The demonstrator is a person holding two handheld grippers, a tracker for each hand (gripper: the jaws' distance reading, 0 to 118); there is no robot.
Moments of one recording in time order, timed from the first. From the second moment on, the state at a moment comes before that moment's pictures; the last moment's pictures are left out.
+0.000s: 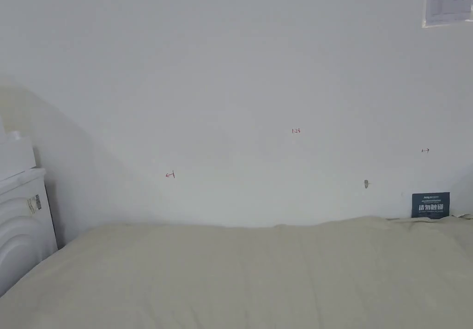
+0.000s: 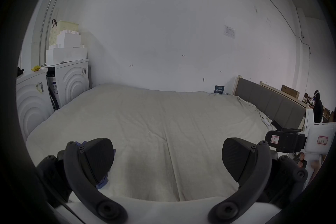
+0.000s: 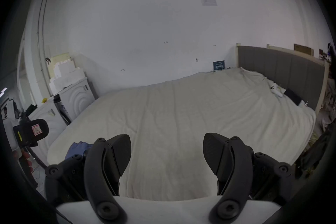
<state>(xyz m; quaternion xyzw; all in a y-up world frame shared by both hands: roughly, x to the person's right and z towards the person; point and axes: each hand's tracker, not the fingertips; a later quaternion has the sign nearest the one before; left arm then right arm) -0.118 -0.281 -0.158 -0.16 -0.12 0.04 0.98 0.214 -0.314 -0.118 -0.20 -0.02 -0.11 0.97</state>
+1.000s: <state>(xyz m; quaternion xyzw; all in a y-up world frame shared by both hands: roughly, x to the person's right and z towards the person) -0.116 -0.288 -0.156 -0.17 -0.12 0.03 0.98 0.198 -0.302 -0.119 -0.18 0.02 -0.03 0.98</state>
